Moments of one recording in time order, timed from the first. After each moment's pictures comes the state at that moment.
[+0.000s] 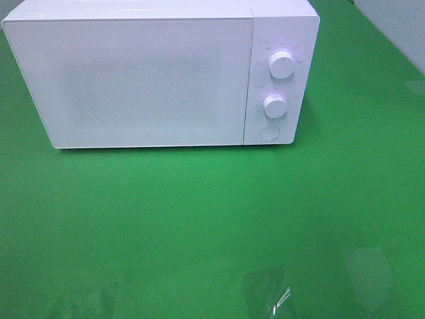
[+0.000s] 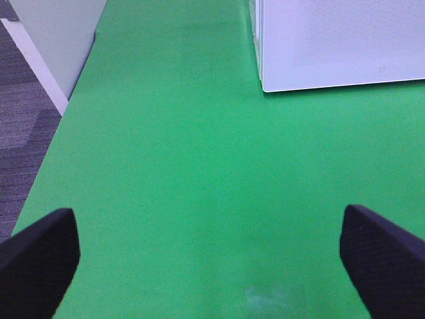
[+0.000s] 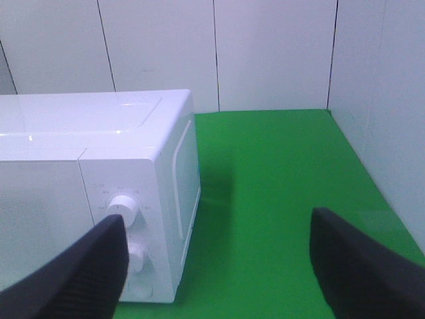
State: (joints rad) left arm 0.03 0.00 -0.52 0.01 1.08 0.11; right arm 0.10 0.41 -0.51 -0.04 0.22 0.03
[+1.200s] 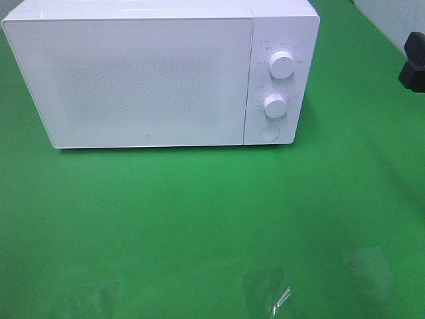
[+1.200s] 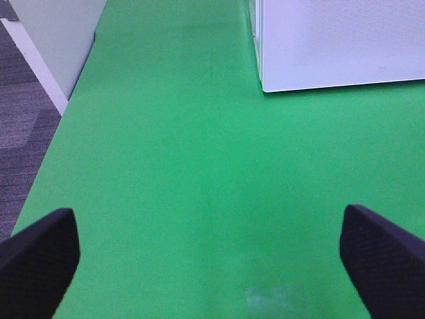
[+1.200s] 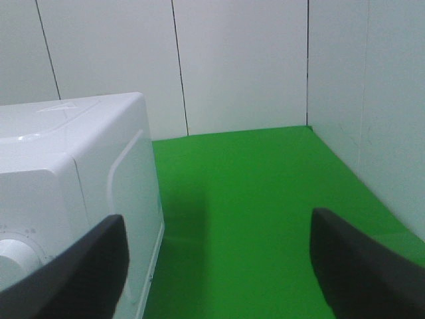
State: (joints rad) left arm 0.03 0.00 -0.52 0.01 1.08 0.11; right arm 0.10 1.27 -0.30 0.09 -0.98 -0.04
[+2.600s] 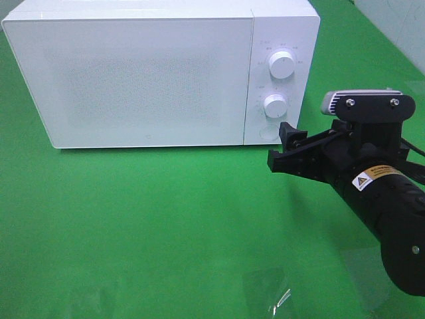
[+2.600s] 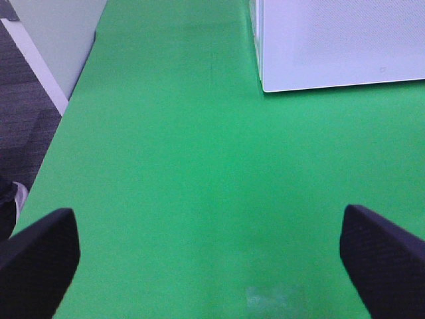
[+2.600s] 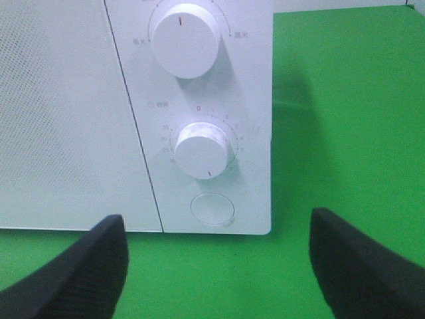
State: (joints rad) left arm 0.03 0.00 -0.52 0.01 1.08 0.11; right arm 0.72 1.74 -0.36 0.61 -1.21 -0.12
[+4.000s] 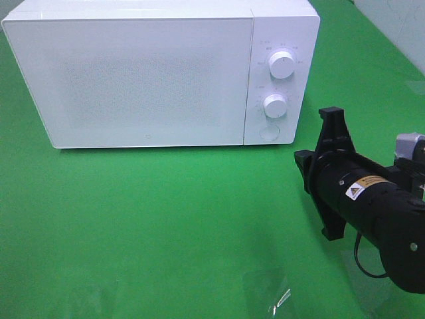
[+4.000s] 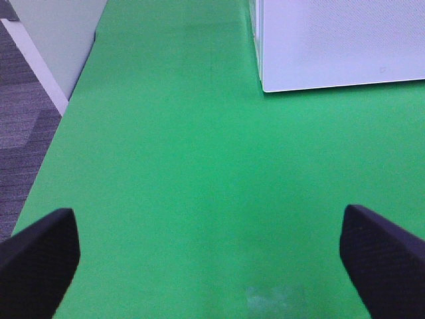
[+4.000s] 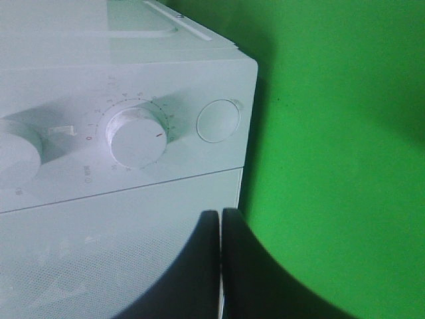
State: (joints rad) left arm 0.03 0.00 -0.52 0.01 1.08 0.11; right arm 0.72 1.74 -0.36 0.62 -1.01 1.32
